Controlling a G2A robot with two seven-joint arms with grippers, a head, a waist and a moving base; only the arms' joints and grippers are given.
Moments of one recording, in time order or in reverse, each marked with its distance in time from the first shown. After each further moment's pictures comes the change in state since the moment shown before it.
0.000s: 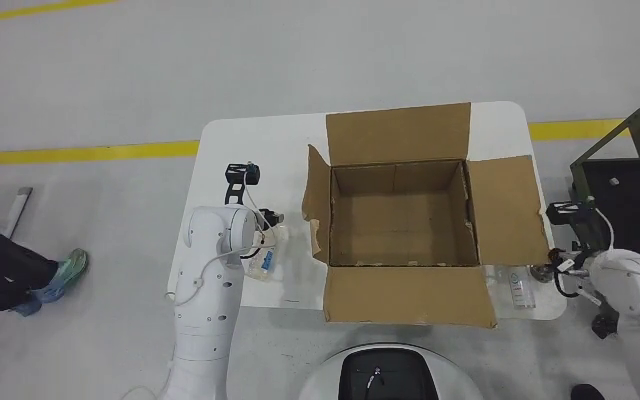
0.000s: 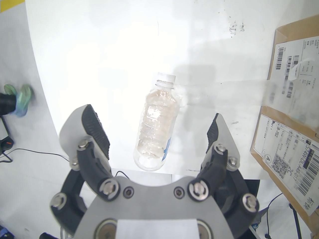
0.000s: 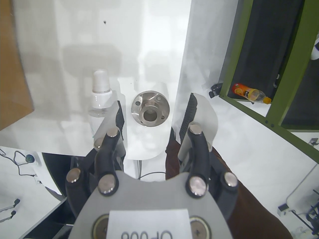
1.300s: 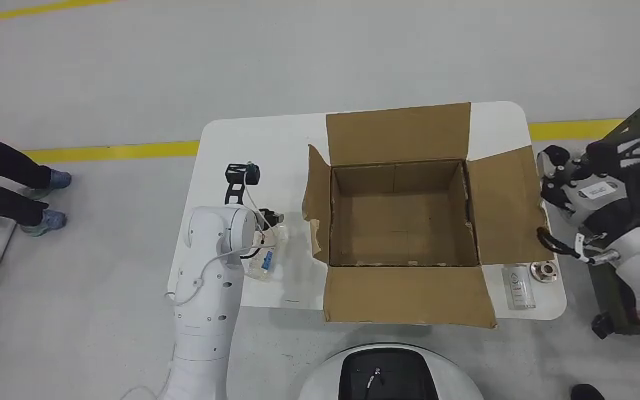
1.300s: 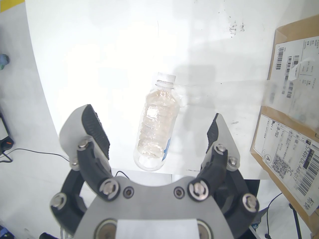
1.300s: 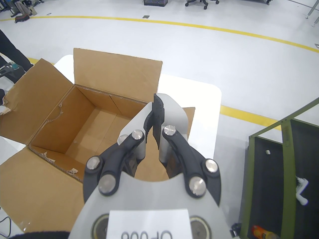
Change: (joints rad) left arm 0.000 0.000 0.000 0.000 0.000 0.000 0.000; right arm -0.045 0.011 -0.006 -0.416 0.207 -0.073 -0.544
